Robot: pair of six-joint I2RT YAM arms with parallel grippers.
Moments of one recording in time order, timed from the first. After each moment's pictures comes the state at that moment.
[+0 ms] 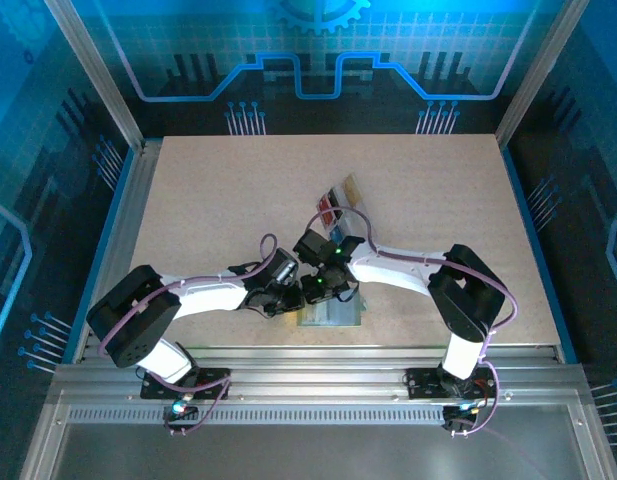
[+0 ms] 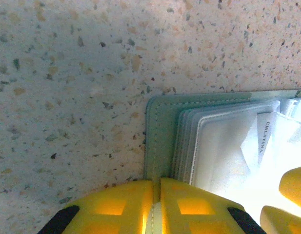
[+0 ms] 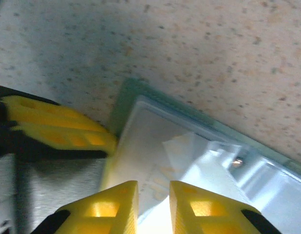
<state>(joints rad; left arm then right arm) -0.75 1.55 0.65 -0.21 0.21 -0.97 0.90 1.77 1.17 -0.68 -0.13 0.54</state>
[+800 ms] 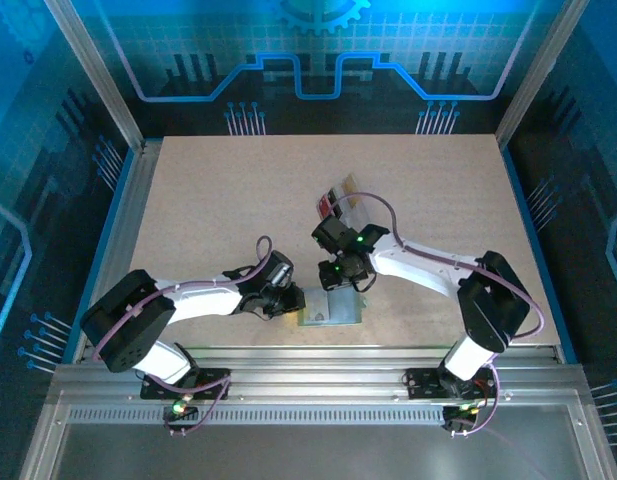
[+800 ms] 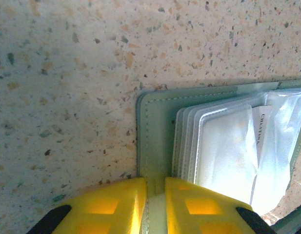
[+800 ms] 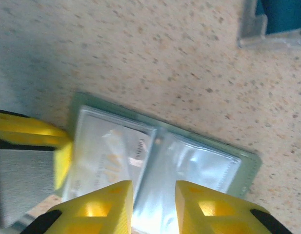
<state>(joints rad) -0.74 1.50 0.59 -0.13 0.24 -0.98 0.82 1.65 1.16 -0.81 -0.02 0.52</state>
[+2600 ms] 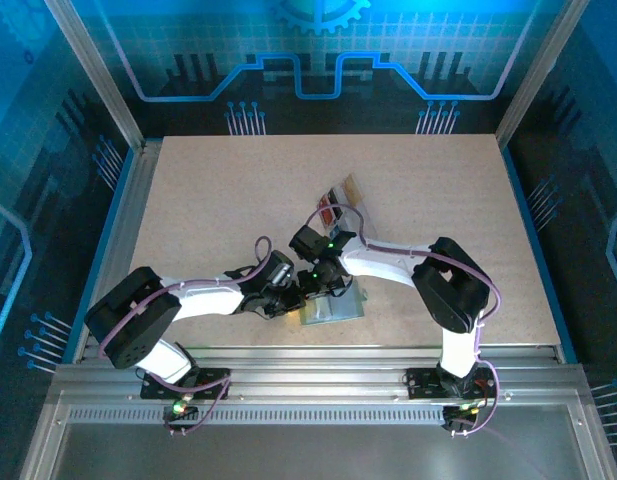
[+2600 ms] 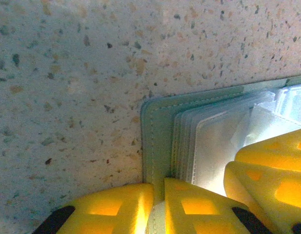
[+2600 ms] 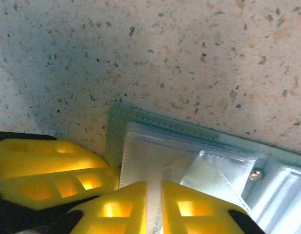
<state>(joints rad) -0.74 1.55 0.58 -0.06 0.24 -1.06 0.88 1.87 1.24 -0.70 -0.15 0.60</state>
